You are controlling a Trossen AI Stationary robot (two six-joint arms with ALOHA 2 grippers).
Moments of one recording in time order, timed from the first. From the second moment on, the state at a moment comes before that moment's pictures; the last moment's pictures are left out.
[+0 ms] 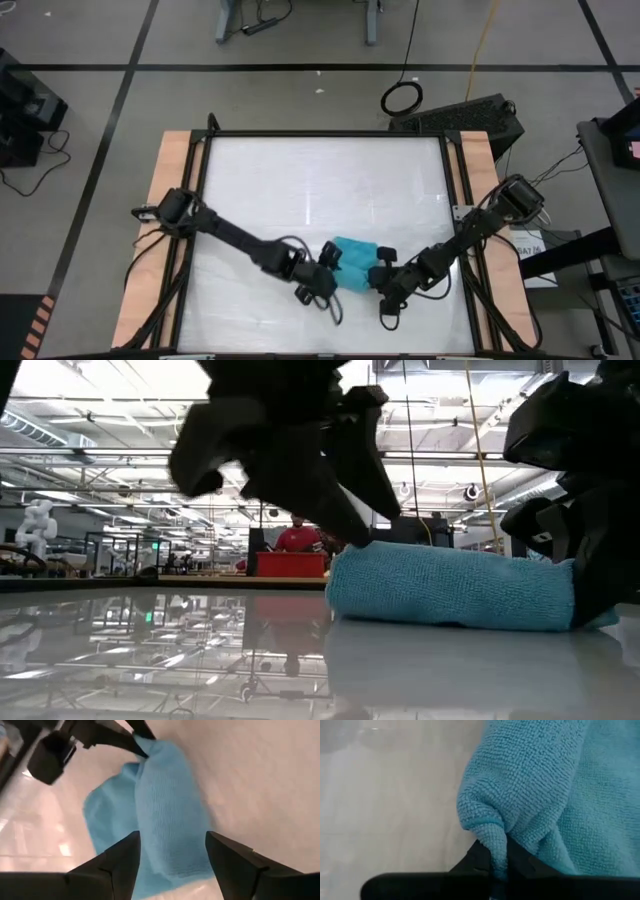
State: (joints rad) left arm -0.39 1.99 1.38 -0.28 -0.27 0.48; right arm 0.62 1.69 0.73 -0.08 0.27 0.61
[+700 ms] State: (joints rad) left arm -0.46 1.99 1.23 -0.05 -0.29 0.56; right arm 0.58 1.65 0.72 -0.03 0.12 0.64
